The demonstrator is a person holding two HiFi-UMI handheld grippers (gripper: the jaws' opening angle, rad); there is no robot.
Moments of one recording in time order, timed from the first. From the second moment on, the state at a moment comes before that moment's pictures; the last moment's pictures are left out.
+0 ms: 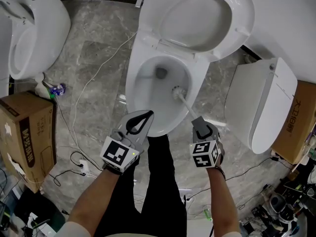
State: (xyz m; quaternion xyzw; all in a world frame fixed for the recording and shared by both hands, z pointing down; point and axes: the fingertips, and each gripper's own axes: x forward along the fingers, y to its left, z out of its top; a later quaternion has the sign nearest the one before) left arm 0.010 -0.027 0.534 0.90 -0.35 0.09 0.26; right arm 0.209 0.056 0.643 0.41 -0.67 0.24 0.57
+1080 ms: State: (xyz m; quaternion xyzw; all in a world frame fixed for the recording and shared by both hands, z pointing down) left arm -0.011 0.009 0.539 0.89 -0.35 0.11 0.26; right arm 0.130 0.152 0.628 0.32 -0.70 0.32 0.56
